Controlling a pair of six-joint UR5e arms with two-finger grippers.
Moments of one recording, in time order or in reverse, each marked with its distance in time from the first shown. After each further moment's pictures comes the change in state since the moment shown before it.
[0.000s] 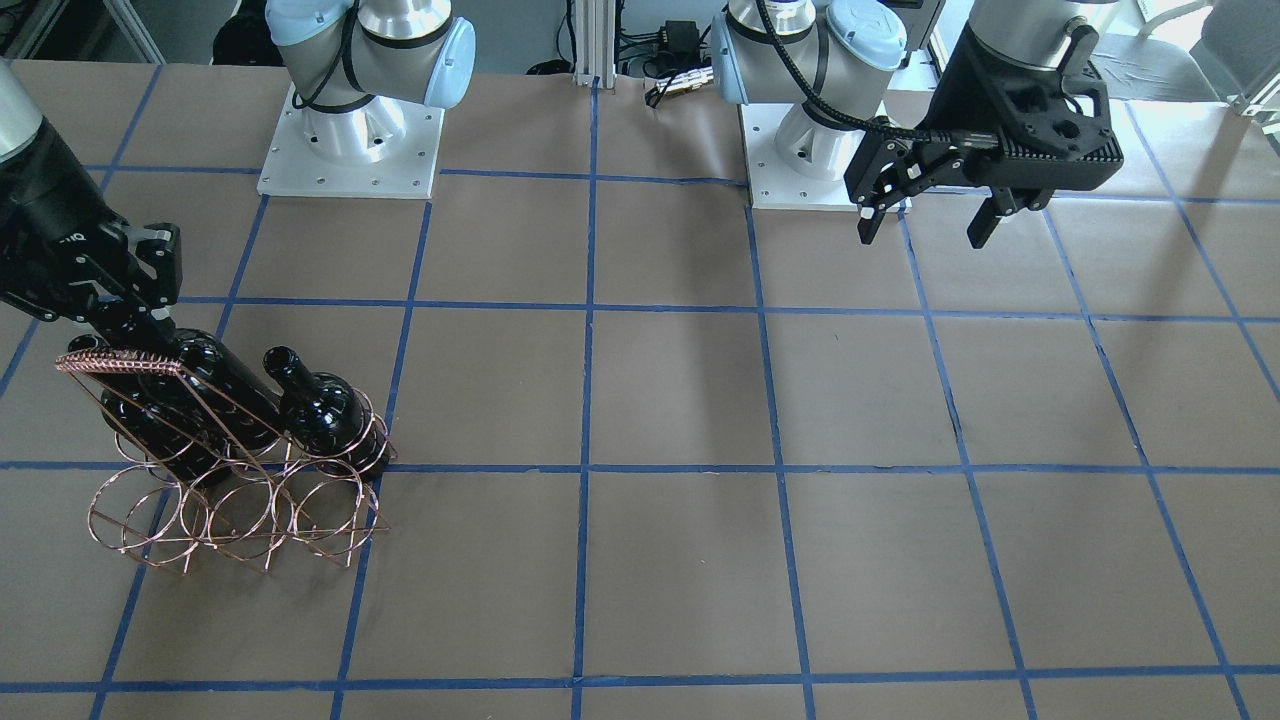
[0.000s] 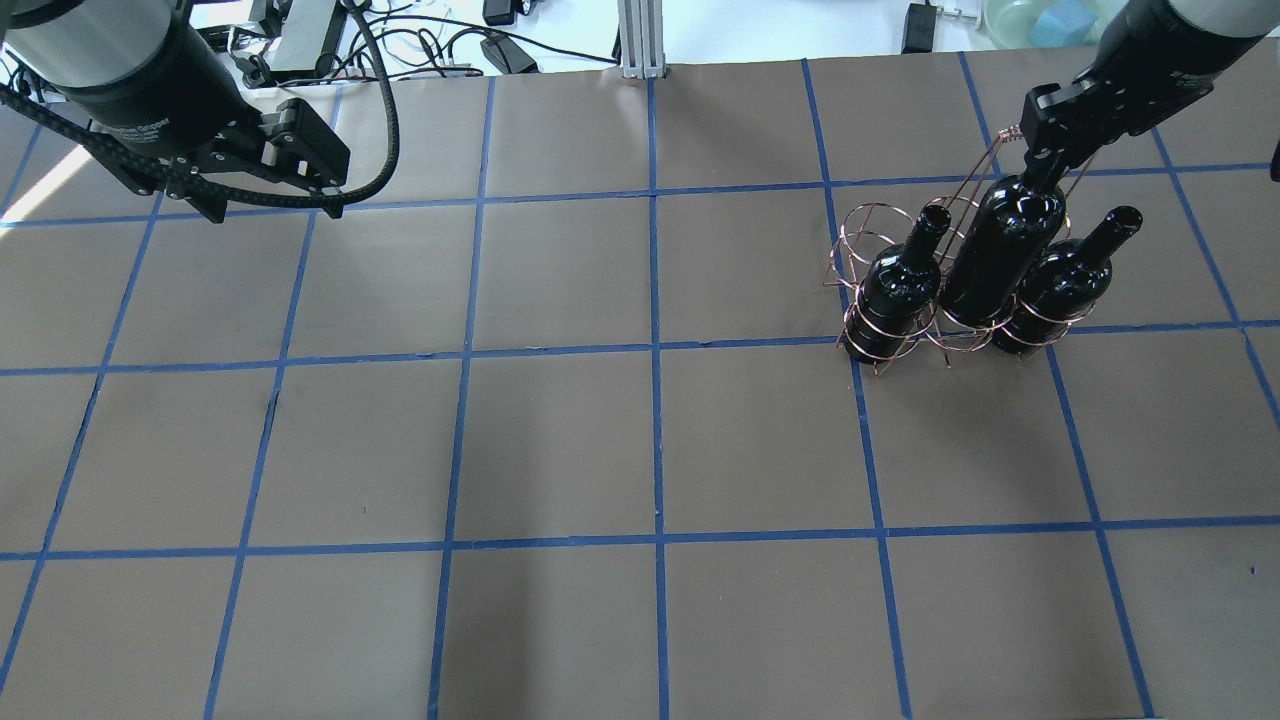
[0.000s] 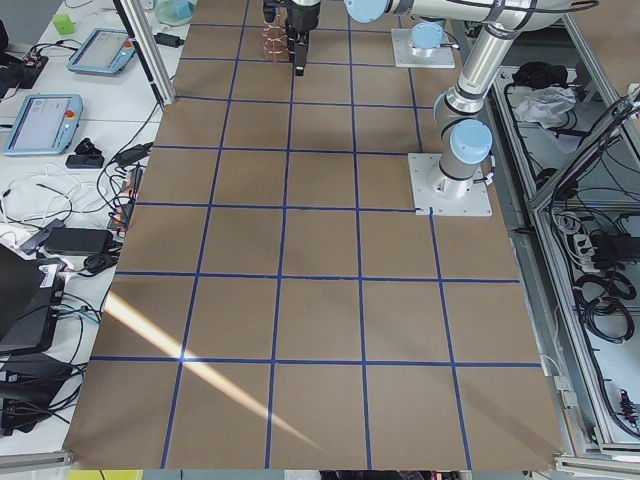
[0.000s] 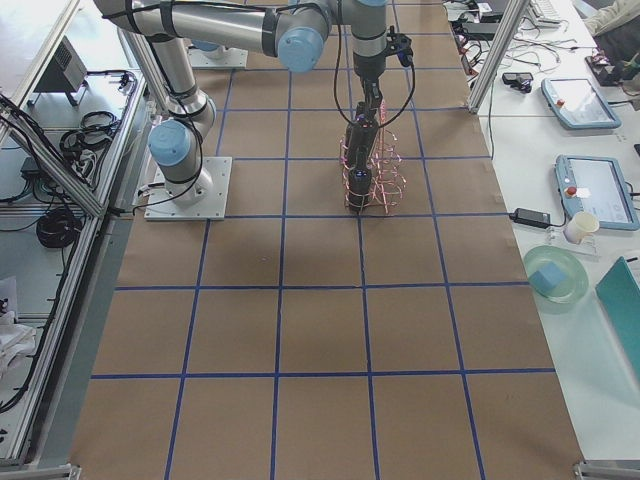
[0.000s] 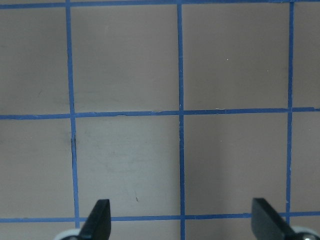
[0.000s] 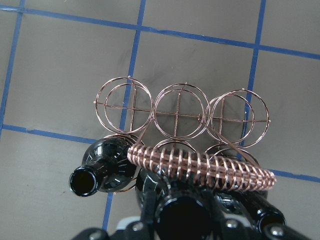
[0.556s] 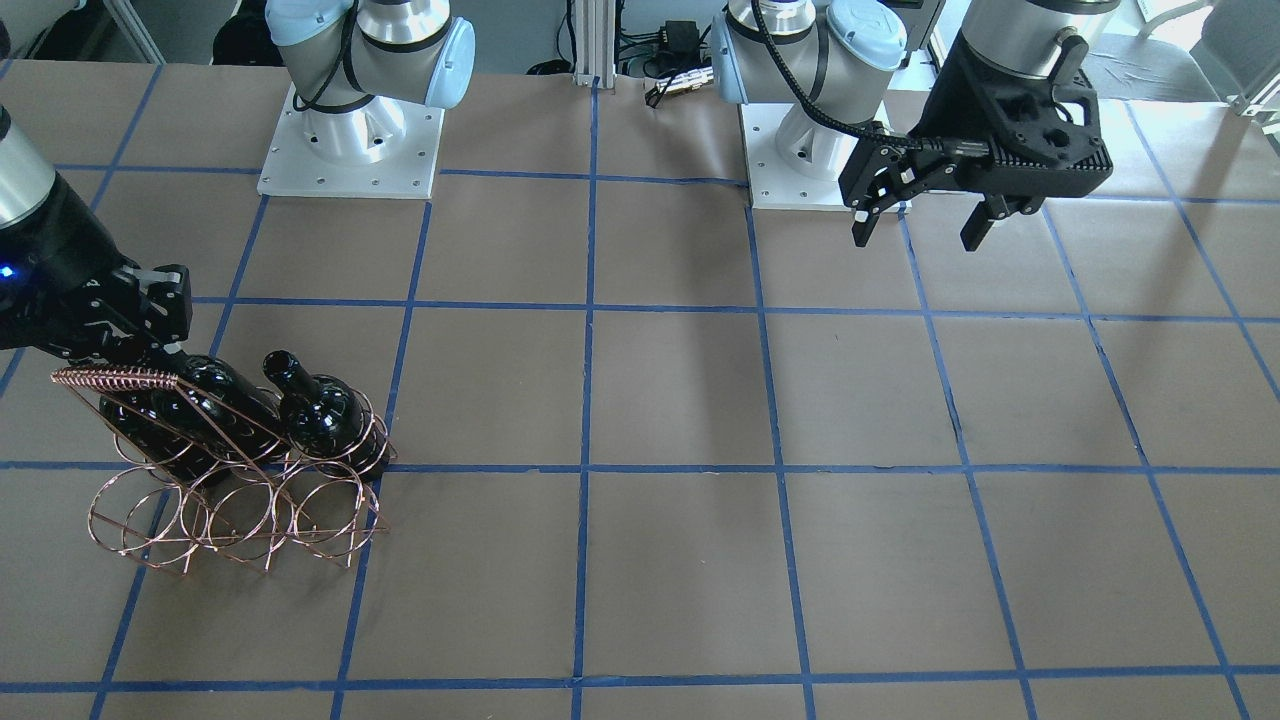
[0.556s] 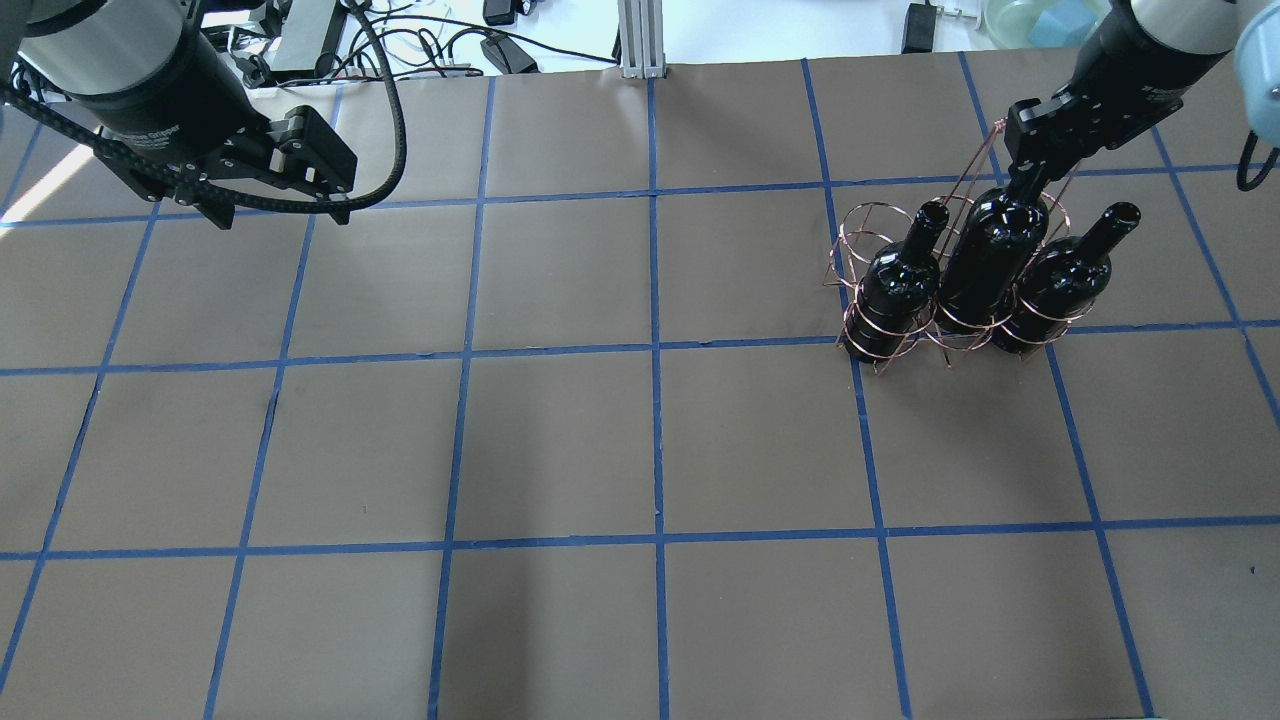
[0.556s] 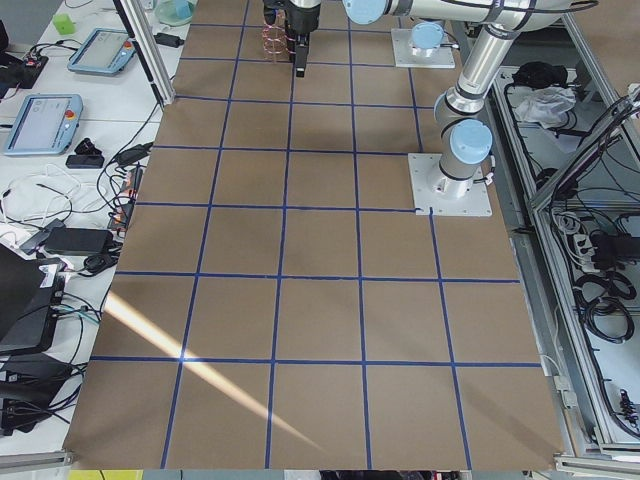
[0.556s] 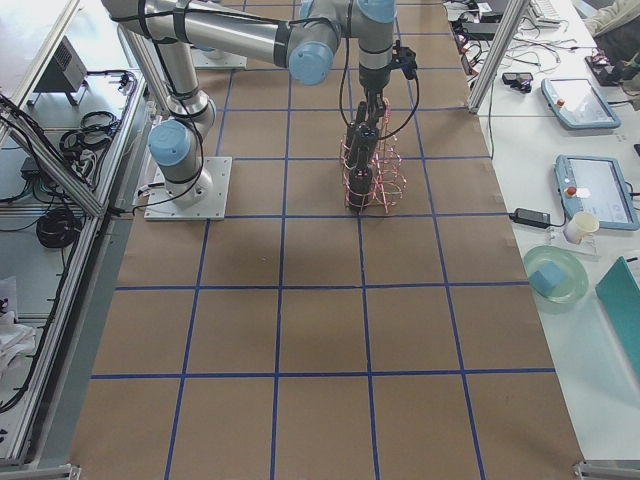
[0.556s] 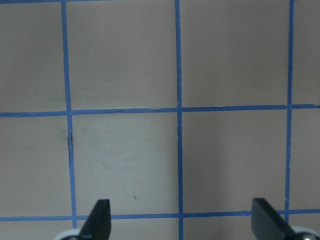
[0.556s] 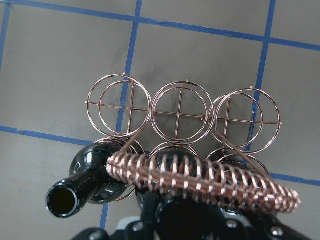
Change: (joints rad) left arm -0.003 -0.001 -0.008 0.001 -0.002 -0.005; right arm 0.000 0.056 0.007 -0.031 -0.002 0.002
